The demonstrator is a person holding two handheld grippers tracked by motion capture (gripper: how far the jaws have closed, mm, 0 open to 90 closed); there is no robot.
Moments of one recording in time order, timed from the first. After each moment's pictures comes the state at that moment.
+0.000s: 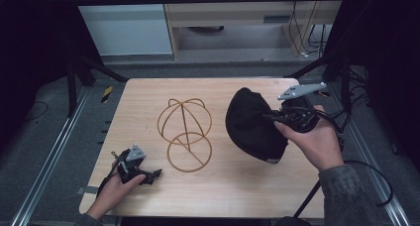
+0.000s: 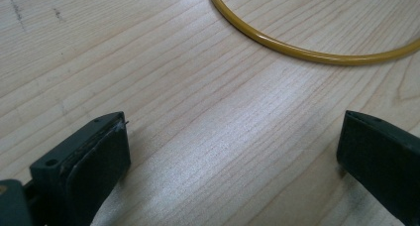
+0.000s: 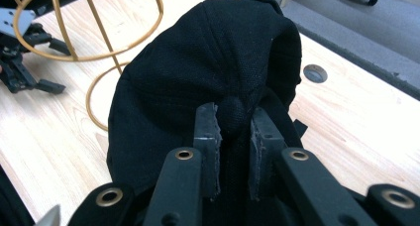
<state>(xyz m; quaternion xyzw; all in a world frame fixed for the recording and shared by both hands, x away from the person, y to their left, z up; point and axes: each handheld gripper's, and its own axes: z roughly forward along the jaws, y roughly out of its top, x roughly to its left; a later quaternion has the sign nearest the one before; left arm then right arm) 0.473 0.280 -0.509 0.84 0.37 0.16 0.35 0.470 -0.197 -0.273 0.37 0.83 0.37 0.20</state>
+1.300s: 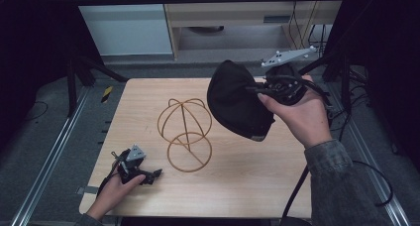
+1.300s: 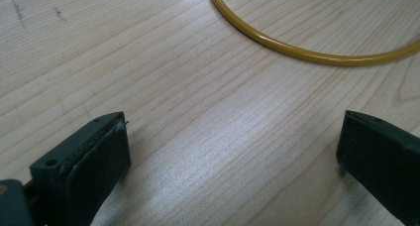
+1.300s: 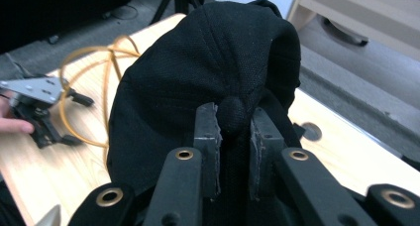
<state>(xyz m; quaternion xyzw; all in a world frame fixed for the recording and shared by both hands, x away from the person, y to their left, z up) 0.473 0.280 -0.509 0.84 0.38 0.17 0.35 0.484 -0.152 -0.202 0.34 0.82 0.41 0.22</state>
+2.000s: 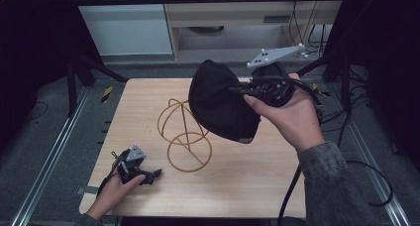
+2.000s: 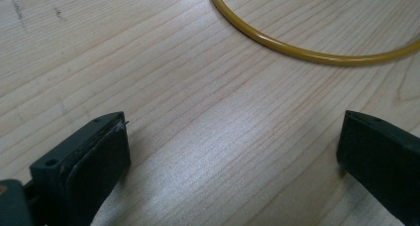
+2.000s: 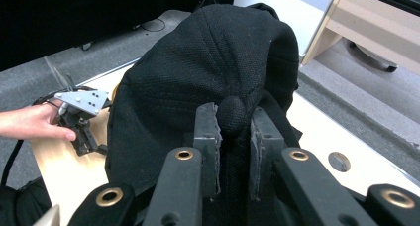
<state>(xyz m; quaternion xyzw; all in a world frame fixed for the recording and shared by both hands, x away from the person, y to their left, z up) 0.473 0.280 -0.509 0.84 0.38 0.17 0.35 0.468 -0.123 -0.186 0.29 0.83 0.43 0.20</state>
